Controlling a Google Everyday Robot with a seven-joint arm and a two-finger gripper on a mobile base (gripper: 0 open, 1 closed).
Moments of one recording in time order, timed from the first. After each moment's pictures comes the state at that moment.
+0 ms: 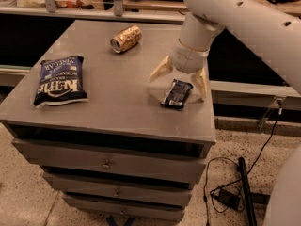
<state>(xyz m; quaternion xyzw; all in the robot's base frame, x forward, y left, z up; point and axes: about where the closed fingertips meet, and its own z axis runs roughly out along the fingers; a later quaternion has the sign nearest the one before) 0.584 -0.086 0.826 -0.98 0.14 0.02 0.12</state>
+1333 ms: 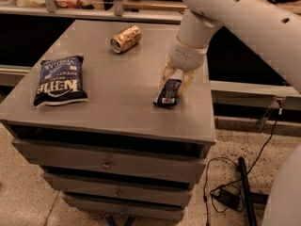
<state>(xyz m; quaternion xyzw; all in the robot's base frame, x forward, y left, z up) 0.585 -0.085 0.835 -0.98 0.14 0.01 0.11</state>
